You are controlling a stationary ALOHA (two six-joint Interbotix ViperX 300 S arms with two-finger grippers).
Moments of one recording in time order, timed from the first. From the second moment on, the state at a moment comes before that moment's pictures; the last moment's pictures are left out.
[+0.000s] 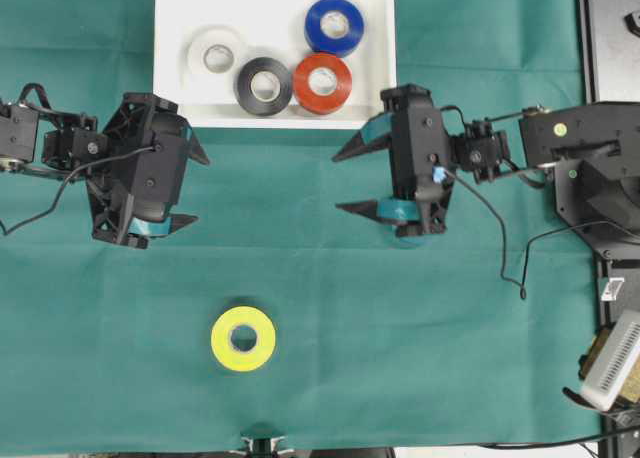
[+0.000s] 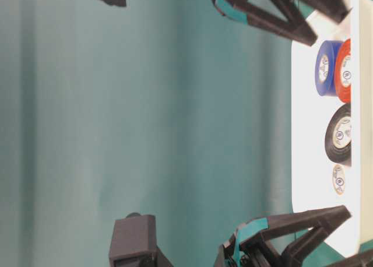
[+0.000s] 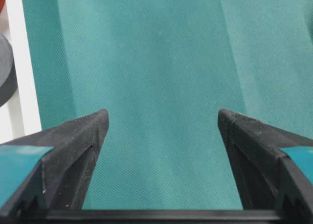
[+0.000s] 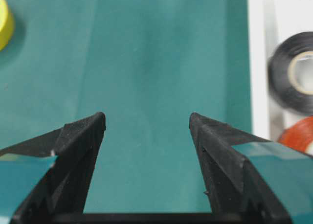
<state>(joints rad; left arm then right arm) -0.06 -0.10 0.79 -0.03 0.10 0.20 0.04 -0.22 0.93 -0.30 -0.10 0.39</state>
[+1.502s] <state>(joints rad) -0.06 -0.09 0.76 -0.03 0.10 0.20 0.25 -0.20 1.07 -0.30 0.17 0.70</state>
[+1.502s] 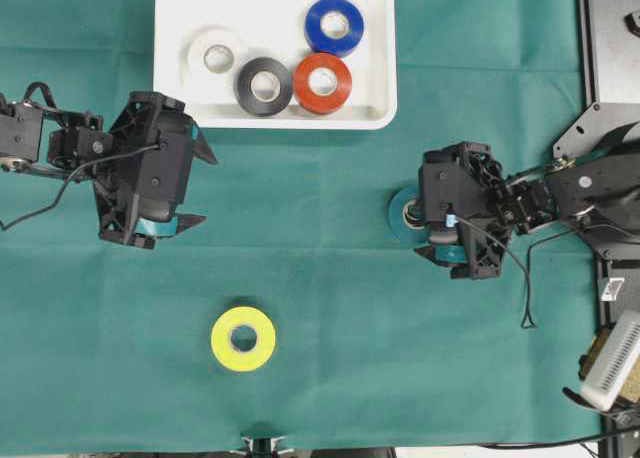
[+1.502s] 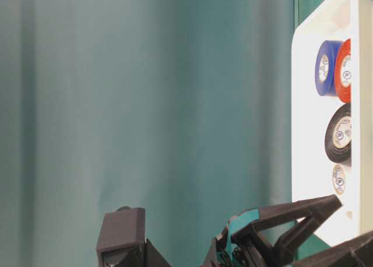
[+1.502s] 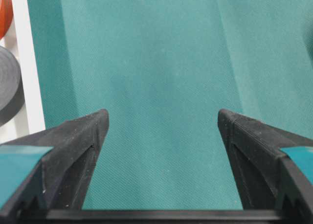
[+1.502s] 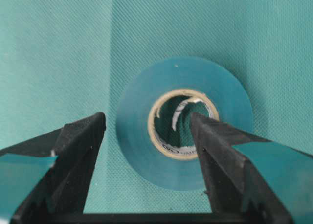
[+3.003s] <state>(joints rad) -0.06 -0.09 0.77 -0.03 0.10 0.20 0.25 -0.16 0.97 -0.30 0.17 0.75</state>
